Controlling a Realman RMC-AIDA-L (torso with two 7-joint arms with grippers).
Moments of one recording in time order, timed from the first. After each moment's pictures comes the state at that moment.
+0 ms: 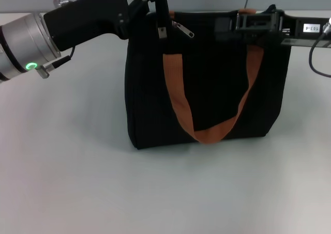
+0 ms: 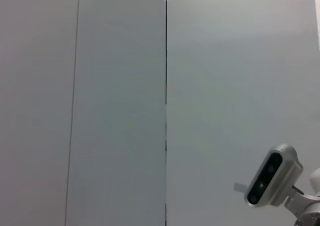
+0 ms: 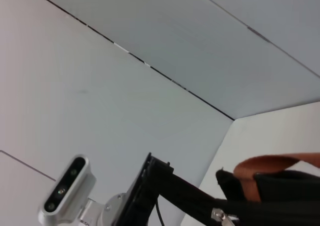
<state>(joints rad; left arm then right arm) -0.71 -2.07 0.60 0.44 1.64 1.62 -1.05 0.68 1.90 -1.01 -0.51 -1.54 -1.59 2.19</state>
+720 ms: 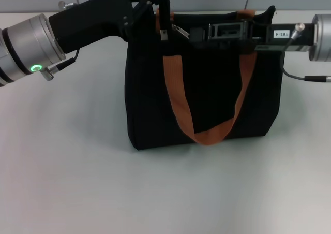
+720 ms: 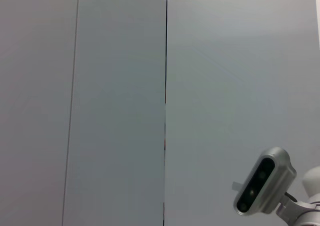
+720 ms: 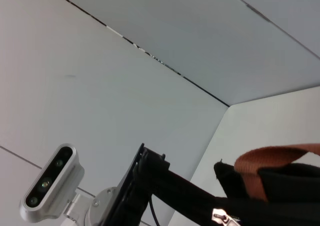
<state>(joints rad) -0.72 -2.07 0.60 0.42 1.64 1.62 -1.04 0.74 1.95 -1.01 -0.49 -1.60 -1.53 2.19</state>
